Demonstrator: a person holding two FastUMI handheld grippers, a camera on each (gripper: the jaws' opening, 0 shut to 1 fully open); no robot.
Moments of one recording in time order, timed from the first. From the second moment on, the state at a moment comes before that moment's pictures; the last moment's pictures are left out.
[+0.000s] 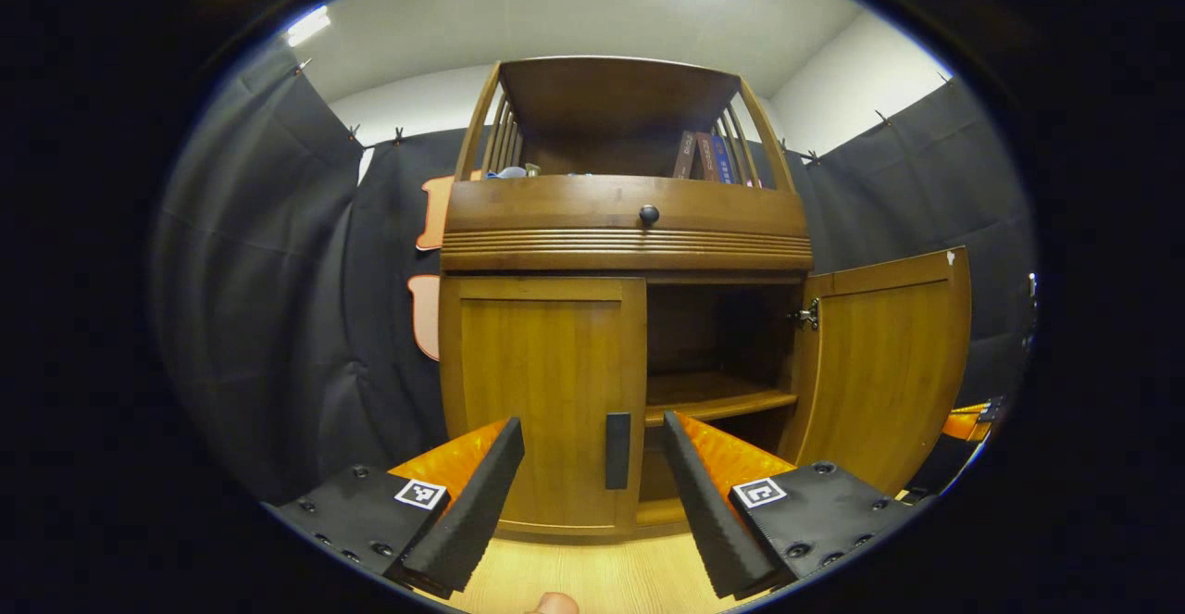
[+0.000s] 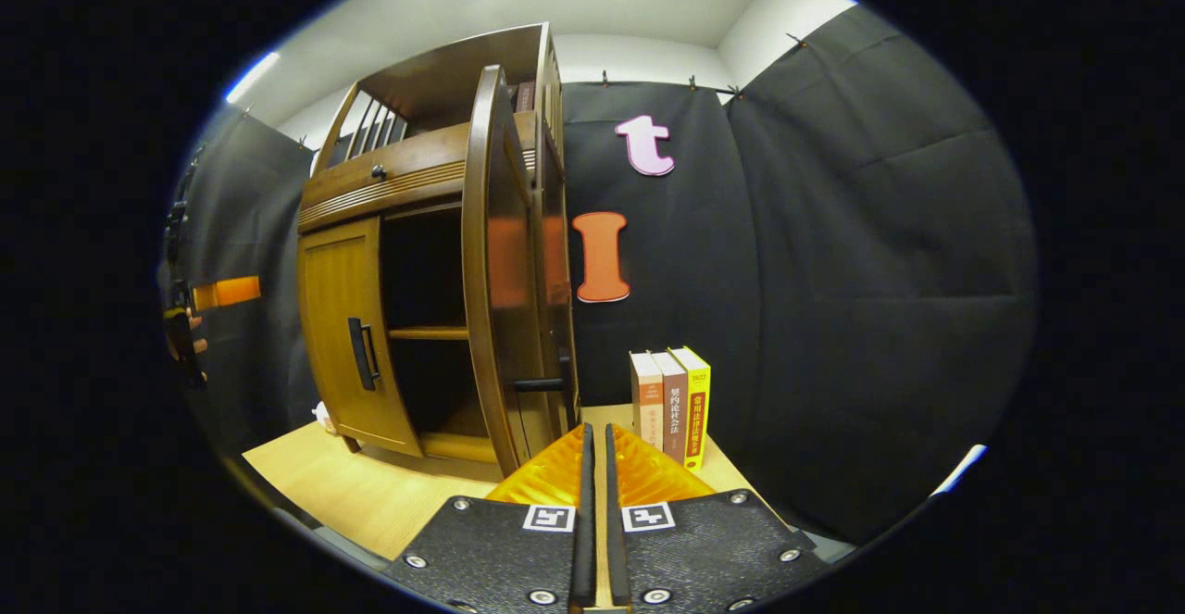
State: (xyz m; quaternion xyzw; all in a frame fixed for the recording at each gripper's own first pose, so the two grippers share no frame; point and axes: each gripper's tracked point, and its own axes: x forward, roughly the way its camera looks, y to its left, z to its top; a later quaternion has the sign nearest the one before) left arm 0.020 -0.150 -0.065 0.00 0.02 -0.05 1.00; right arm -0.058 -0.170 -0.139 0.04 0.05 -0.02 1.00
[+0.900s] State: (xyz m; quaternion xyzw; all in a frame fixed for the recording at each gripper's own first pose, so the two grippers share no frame) left arm 0.145 -0.181 -0.179 0.00 0.05 -0.06 1.00; right arm -0.098 -0.186 -0.081 0.00 0.02 -0.11 0.99
